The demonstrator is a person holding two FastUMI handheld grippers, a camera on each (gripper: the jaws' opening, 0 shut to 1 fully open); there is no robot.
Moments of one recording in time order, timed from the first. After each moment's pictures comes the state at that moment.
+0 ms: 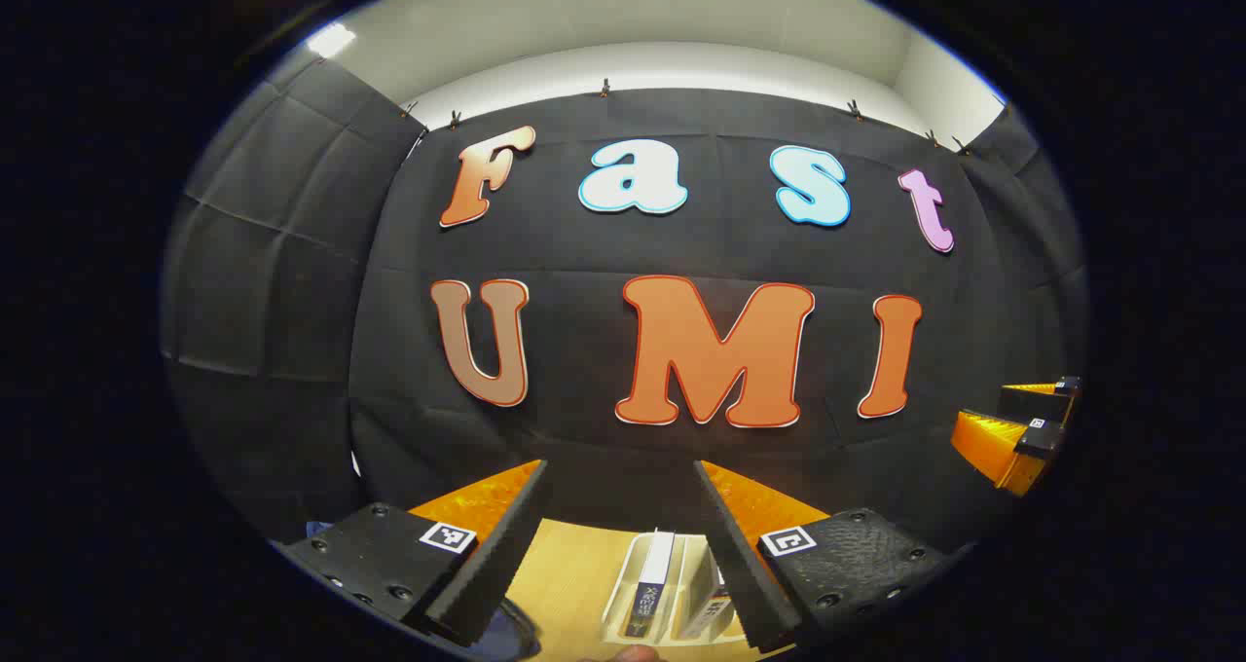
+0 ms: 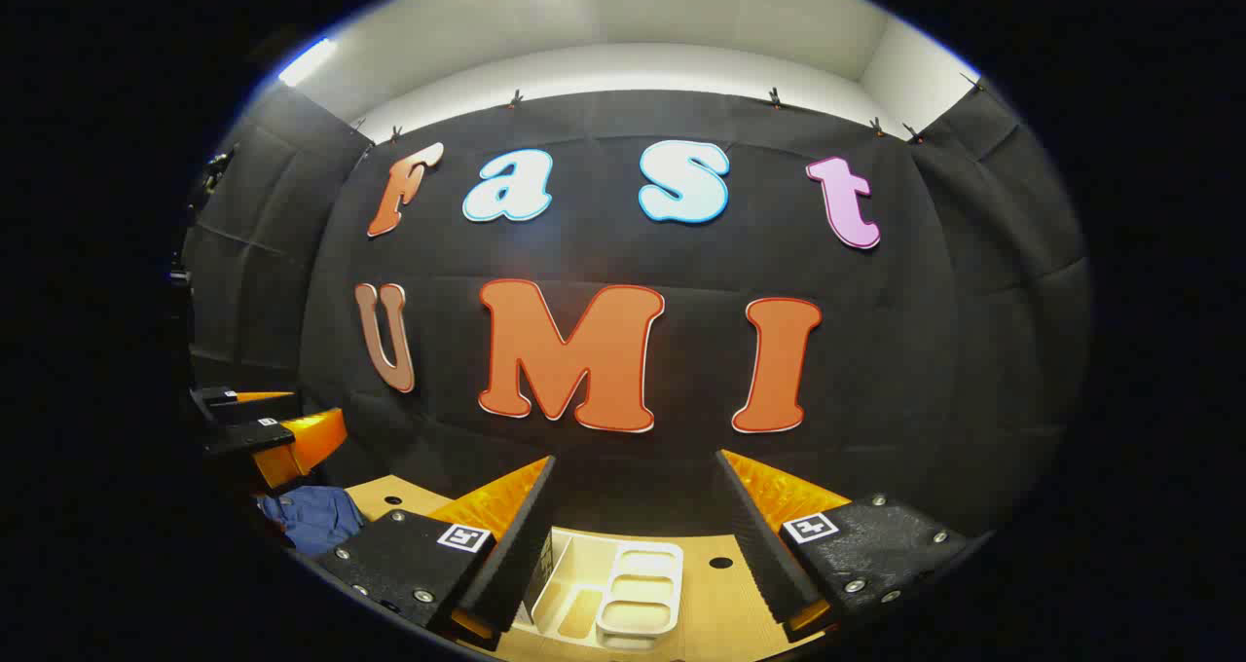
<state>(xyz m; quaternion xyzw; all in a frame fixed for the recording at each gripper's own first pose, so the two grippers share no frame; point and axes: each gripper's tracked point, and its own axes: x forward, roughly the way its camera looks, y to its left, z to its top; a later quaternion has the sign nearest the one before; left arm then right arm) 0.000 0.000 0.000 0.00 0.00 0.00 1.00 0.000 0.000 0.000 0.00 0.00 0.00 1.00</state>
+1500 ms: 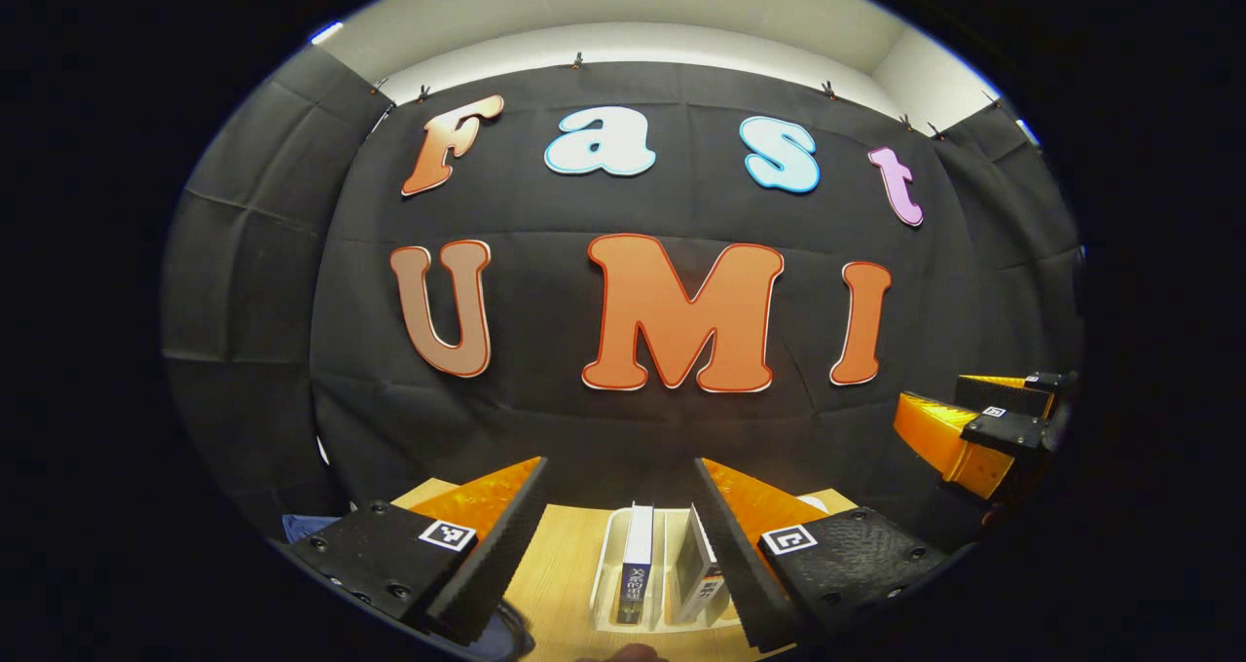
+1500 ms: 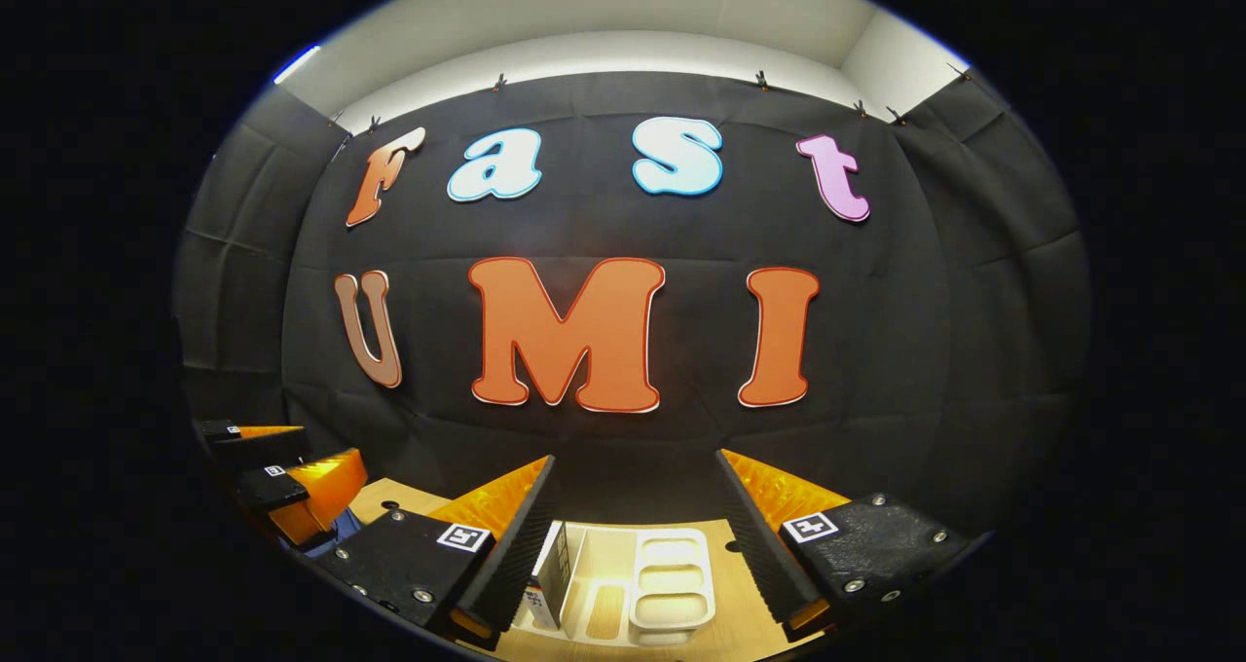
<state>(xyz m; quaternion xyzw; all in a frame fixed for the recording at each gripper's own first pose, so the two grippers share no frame) 0.009 -0.026 -0.049 -0.01 0.04 -0.06 1.00 0.017 0.024 -0.020 0.01 0.01 -0.02 1.00</state>
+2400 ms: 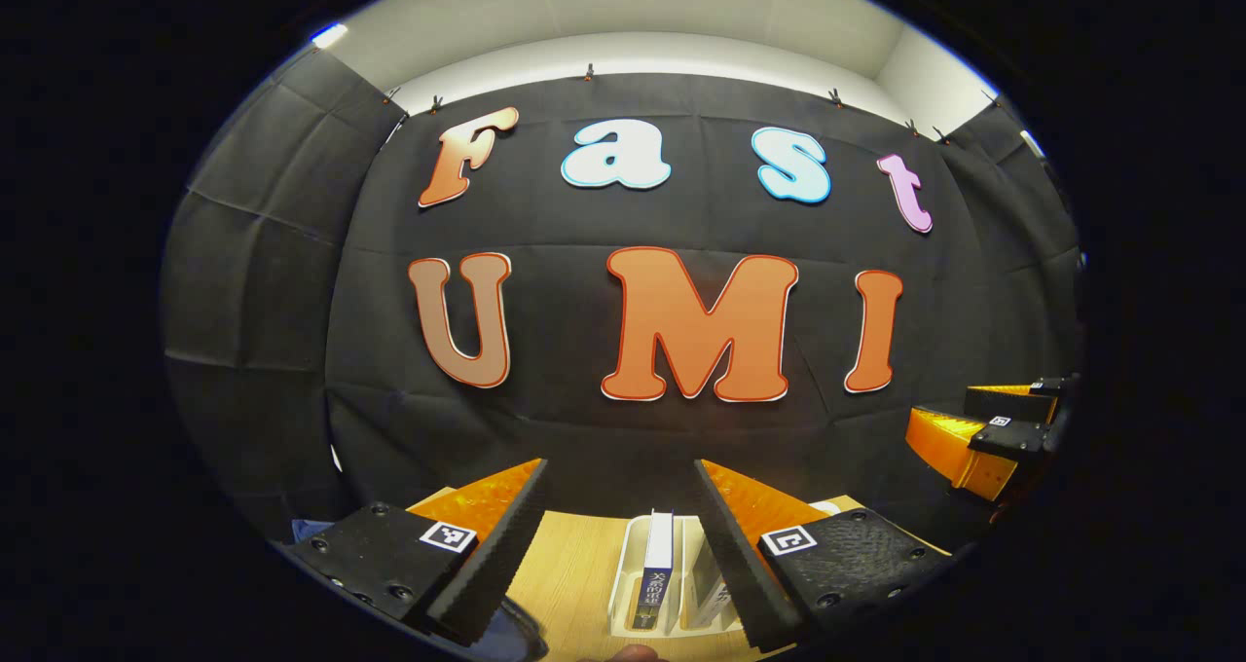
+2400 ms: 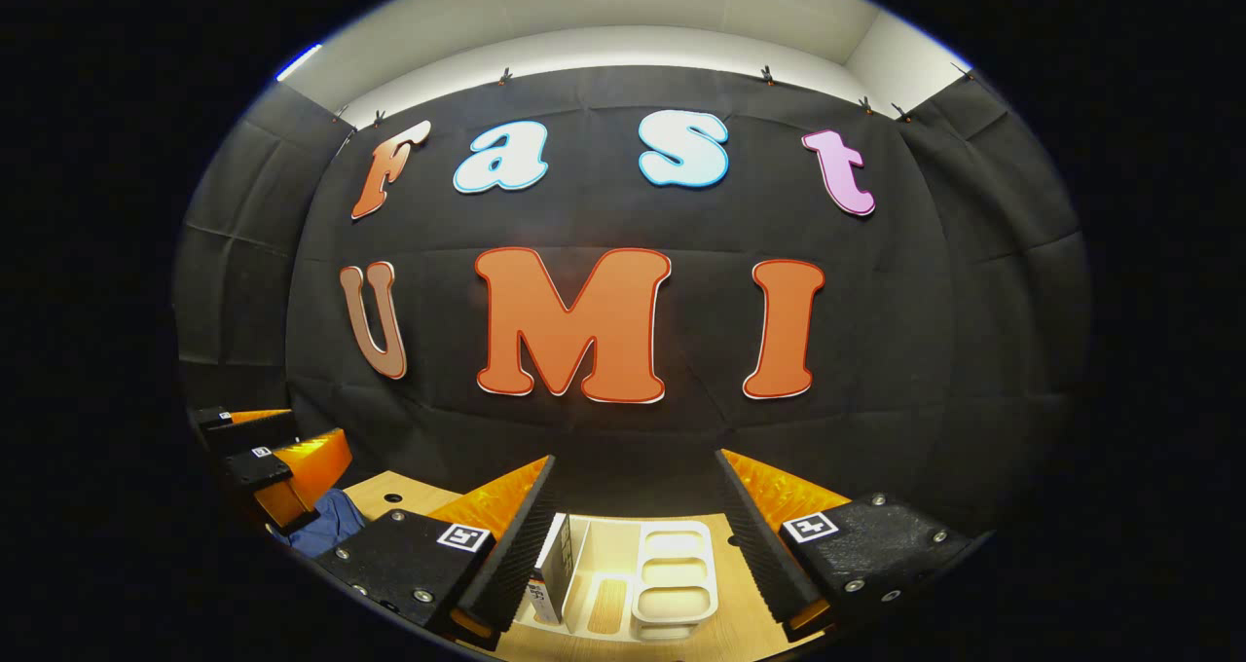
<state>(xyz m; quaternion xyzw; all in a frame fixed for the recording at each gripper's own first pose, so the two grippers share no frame) 0.006 0.005 -0.043 -0.01 0.01 -0.03 1.00 0.013 0.026 -0.028 0.01 0.02 -0.02 1.00</state>
